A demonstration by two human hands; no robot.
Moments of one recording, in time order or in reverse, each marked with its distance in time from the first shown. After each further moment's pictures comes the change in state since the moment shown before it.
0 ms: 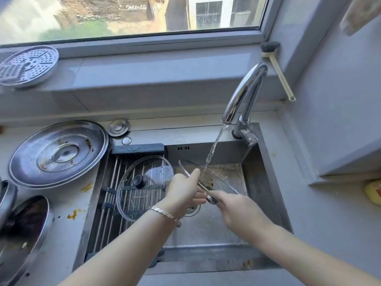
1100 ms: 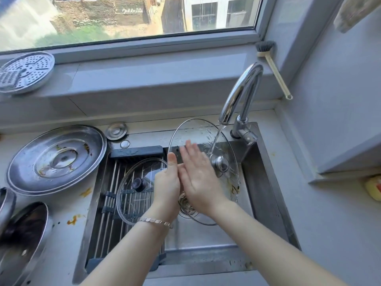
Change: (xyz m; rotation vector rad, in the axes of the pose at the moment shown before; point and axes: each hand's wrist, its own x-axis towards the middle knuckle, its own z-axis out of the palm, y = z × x) left_hand 0.000 0.001 -0.013 -0.344 0.099 0.333; right_hand 0.068 -0.052 0.010 0.270 0.264 -0.139
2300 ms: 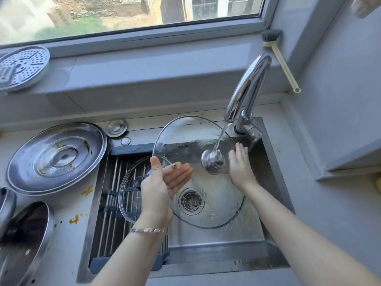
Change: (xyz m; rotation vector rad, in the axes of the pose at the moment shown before) left_hand 0.005 -0.003 -0.022 -0.264 -0.011 -0.009; right_hand 0.013 0.101 -0.014 0.233 0.079 0.581
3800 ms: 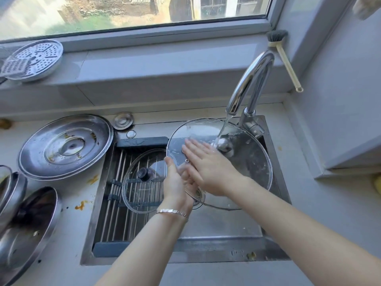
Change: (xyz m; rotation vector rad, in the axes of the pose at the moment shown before) left_hand 0.001 -0.028 0.016 -0.230 0.106 -0.236; right_hand -0.048 -0.070 0.010 -0.774 -0.232 -0.774
